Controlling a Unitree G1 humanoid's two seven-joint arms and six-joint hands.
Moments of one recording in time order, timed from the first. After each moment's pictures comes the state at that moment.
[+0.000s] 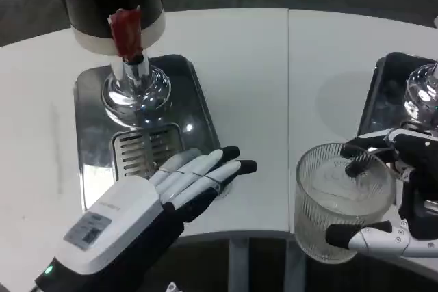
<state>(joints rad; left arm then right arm) 0.15 0.55 0.06 -0.44 0.36 -0.49 -0.25 0.14 -0.37 -0.19 -0.78 -0.21 0.24 0.30</state>
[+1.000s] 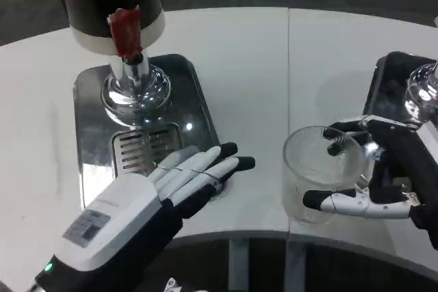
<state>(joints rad) 0.15 0.54 0.06 -0.44 0.36 -0.48 -0.25 -0.13 -0.33 -0.06 -0.29 -0.31 0.06 0.13</state>
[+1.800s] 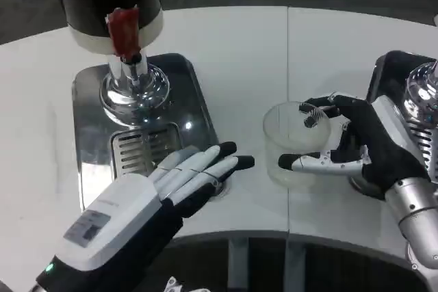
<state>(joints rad) 0.15 0.53 0.06 -0.44 0.36 -0.47 -0.25 -0.56 -0.31 0.05 0.45 -0.37 -0.21 -0.09</state>
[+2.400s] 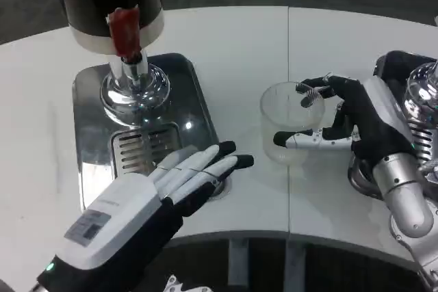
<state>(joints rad) 0.14 0.53 0.06 -0.44 0.36 -0.46 -0.25 -0.80 -0.32 0.10 0.84 -0.38 -0.35 -0.21</state>
